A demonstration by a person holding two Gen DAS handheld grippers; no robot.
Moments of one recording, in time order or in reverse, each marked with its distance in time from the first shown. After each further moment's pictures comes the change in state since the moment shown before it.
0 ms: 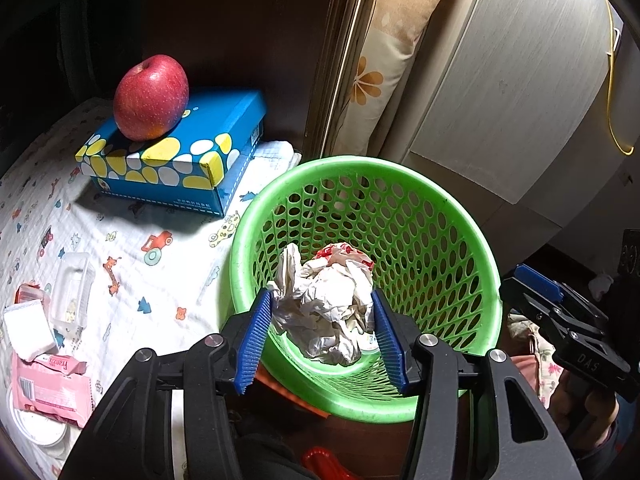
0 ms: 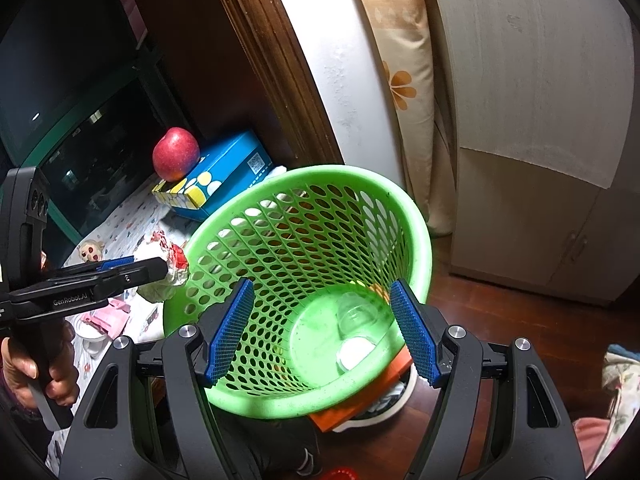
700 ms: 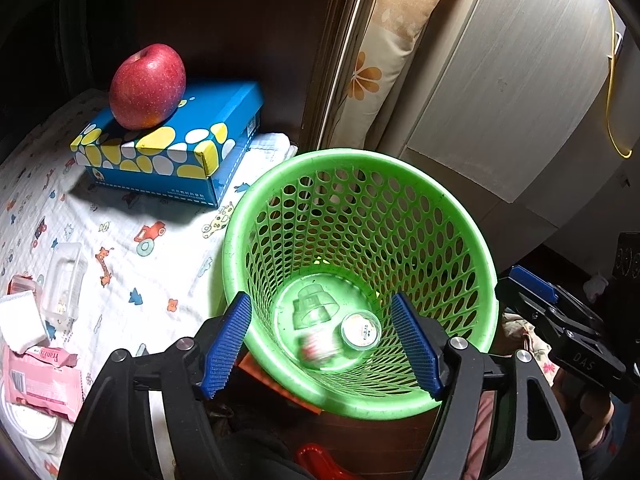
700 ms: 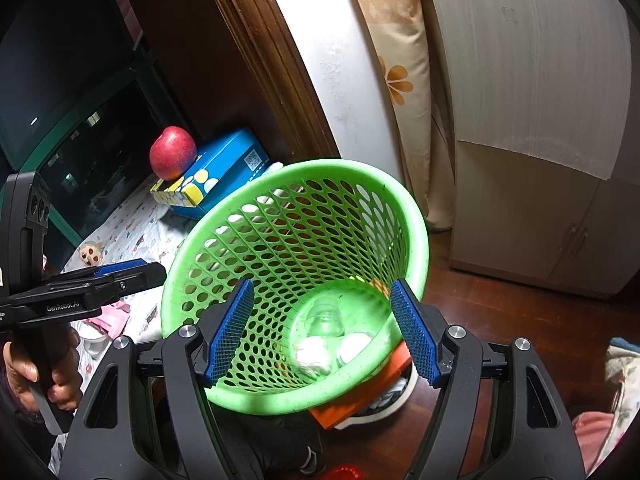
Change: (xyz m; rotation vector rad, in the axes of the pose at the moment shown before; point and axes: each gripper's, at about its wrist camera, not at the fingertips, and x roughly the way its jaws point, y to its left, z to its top) left arm 0.002 0.000 -0.005 -0.021 0.009 -0.017; right arm 0.000 -0.004 -0.003 0.017 0.009 0.002
